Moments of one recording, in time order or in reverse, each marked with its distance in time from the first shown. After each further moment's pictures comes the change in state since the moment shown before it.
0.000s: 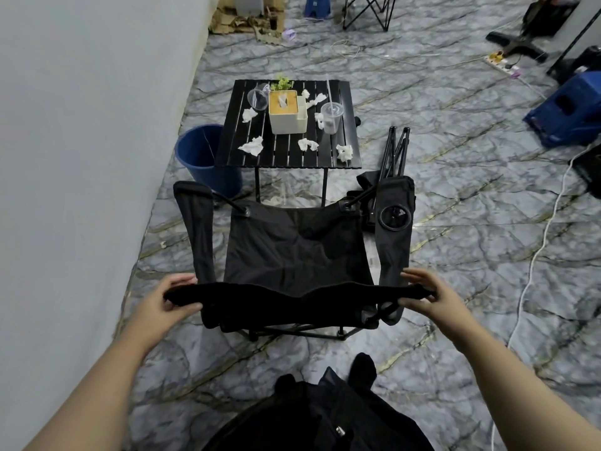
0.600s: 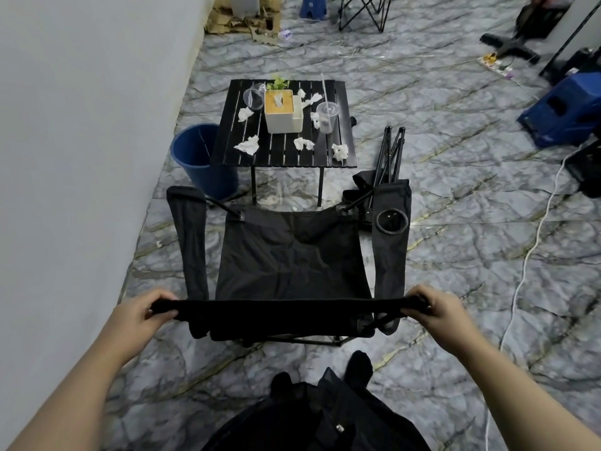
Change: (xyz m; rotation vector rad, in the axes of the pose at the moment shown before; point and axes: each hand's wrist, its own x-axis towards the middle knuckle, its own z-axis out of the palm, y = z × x) left_hand -0.009 -0.015 -0.023 0.311 -0.026 0.098; right_hand -0.017 0.013 -0.008 -0.479 0.052 -0.141
